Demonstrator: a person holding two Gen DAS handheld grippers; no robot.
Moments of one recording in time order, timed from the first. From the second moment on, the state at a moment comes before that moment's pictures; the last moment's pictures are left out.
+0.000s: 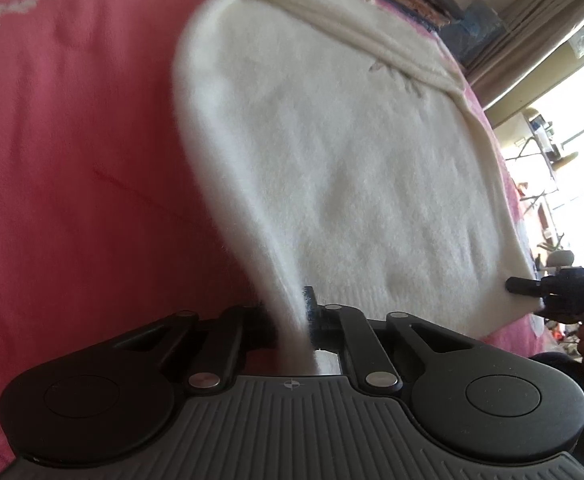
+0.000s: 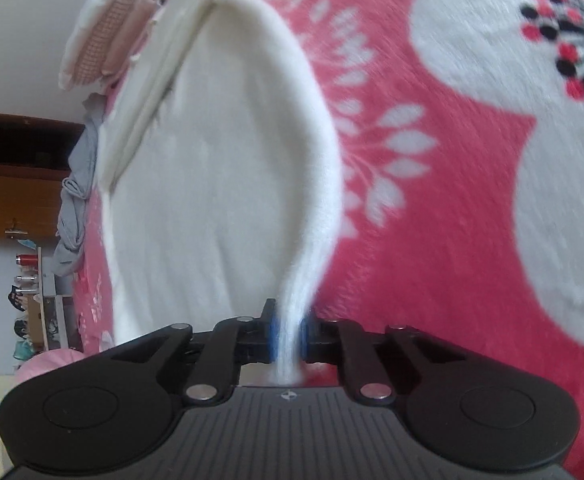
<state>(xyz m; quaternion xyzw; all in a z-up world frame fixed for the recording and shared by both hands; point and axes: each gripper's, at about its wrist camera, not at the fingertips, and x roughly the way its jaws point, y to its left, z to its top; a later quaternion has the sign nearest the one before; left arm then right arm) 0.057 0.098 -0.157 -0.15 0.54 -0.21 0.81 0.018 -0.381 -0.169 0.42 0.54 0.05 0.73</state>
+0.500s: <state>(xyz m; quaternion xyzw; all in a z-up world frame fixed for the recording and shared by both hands) 0.024 0.120 -0.085 -0.13 0.48 -0.20 0.84 -0.040 -0.364 -0.099 0.41 0.46 0.07 0.79</state>
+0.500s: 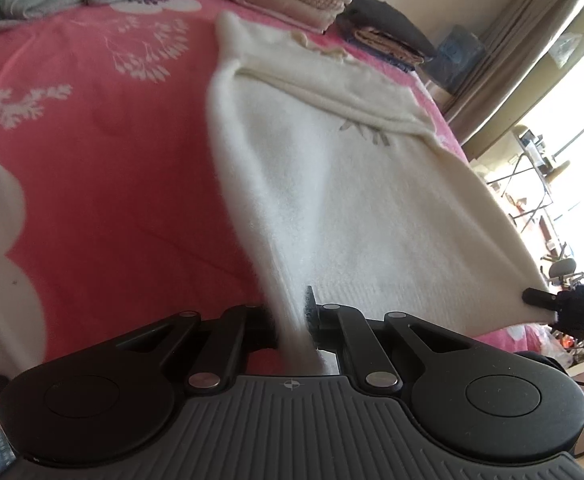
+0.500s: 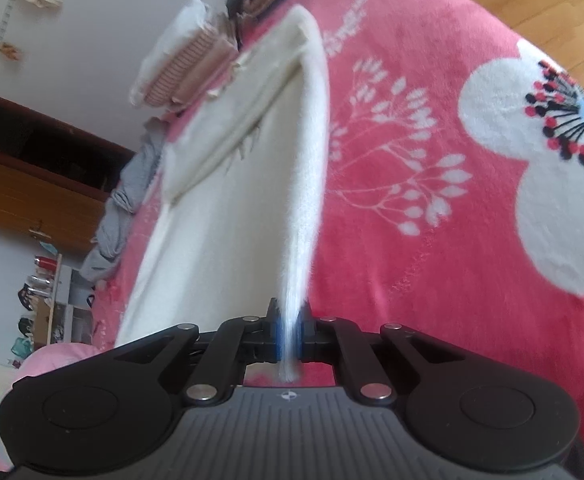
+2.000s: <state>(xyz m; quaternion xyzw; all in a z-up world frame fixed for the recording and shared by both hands) 0.133 0.147 -0.097 -0.27 0.46 -0.20 0.82 0.024 -0.345 -0.059 0.42 0.46 0.11 0.78</state>
